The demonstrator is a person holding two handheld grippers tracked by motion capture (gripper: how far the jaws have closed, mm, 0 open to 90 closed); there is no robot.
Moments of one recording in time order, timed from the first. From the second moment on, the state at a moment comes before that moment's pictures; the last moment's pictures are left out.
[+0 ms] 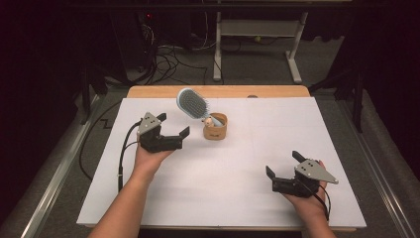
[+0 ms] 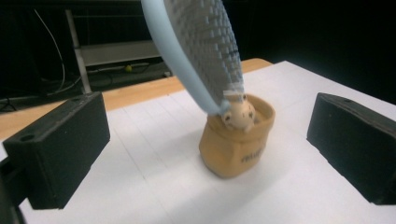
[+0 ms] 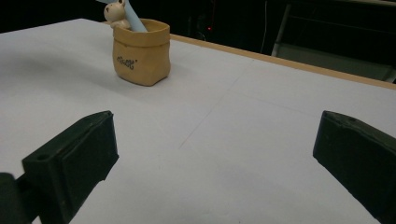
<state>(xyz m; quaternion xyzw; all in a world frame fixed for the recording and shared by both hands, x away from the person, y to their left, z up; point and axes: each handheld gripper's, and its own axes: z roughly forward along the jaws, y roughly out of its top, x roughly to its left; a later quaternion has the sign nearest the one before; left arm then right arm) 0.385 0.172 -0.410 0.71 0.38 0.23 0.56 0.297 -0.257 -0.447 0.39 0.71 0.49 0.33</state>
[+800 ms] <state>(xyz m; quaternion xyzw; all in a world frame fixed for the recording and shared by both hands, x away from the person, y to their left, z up) 0.324 0.192 -0.455 0.73 0.37 0.22 0.53 0.296 -0.257 -0.448 0.40 0.70 0.49 0.33</state>
